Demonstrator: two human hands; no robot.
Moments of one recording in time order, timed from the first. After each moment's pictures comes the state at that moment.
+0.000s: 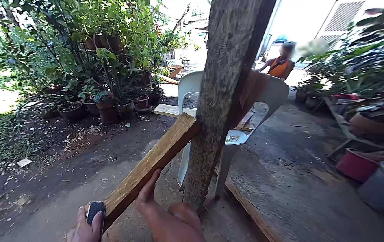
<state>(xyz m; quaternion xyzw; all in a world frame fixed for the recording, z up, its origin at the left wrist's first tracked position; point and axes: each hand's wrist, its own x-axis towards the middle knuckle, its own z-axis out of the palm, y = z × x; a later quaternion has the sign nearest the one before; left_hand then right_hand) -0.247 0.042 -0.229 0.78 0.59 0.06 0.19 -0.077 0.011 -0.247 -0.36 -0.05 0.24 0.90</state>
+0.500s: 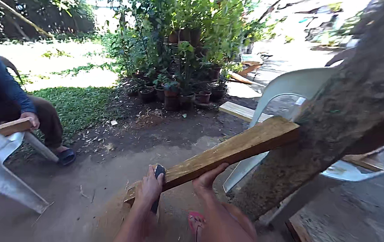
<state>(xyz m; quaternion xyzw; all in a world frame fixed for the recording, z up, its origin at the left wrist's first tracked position) -0.240 0.051 -0.214 0.73 0.64 0.00 0.24 -0.084 0.007 -0.223 -0.35 -0.04 0.22 0.91</state>
